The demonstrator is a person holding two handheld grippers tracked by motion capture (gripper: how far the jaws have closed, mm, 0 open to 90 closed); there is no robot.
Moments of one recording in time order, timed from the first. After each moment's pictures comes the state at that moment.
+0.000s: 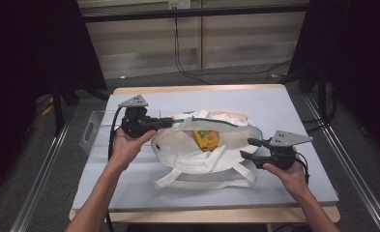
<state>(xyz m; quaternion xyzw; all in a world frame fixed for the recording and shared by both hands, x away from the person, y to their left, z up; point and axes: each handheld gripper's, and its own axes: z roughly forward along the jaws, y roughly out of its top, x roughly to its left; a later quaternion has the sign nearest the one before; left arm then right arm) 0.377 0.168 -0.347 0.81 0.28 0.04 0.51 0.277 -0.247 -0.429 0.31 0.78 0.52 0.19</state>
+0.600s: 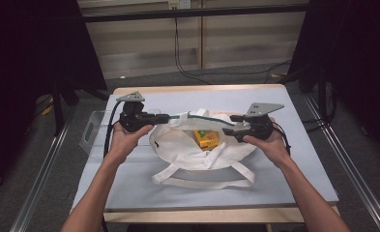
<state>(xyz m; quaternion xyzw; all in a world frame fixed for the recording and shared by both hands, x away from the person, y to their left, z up) 0.398 0.174 -0.355 0.81 0.28 0.03 0.51 0.358 -0.205 -0.405 0.26 0.82 0.48 0.17</state>
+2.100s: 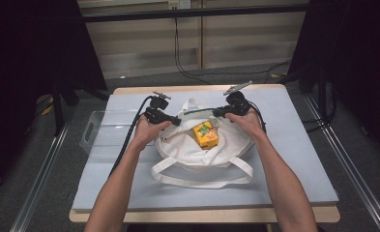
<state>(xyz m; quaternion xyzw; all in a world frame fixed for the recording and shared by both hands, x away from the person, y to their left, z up) 0.474 0.128 -0.421 0.87 0.34 -0.01 0.36 0.467 -0.184 -0.436 0.35 0.83 0.42 0.11</state>
